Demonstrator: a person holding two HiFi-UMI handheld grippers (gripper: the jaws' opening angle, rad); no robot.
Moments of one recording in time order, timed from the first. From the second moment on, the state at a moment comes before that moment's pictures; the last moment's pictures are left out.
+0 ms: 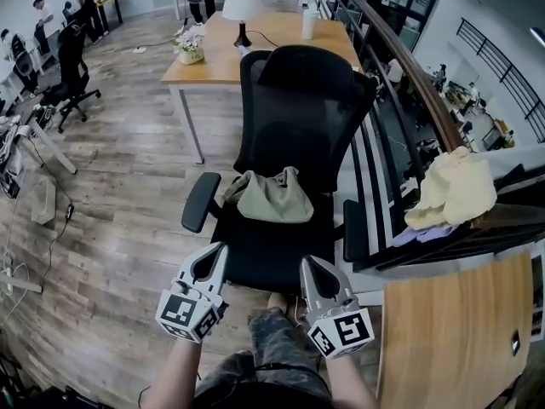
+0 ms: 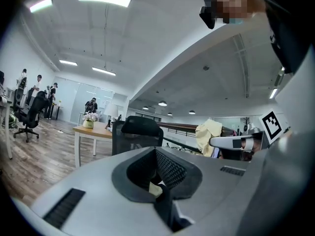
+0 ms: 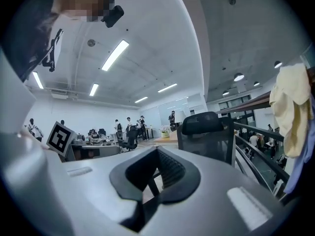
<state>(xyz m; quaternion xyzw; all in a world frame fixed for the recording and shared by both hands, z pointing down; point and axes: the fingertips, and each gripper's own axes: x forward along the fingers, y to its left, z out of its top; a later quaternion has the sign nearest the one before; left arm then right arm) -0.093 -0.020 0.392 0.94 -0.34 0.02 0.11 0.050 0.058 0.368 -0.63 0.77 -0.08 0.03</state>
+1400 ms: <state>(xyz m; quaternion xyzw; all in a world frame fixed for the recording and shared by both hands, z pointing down) 0.020 -0.174 0.550 0.91 -0.36 0.10 0.18 0.121 -0.122 0.538 -0.59 0.78 -0.20 -0.03</state>
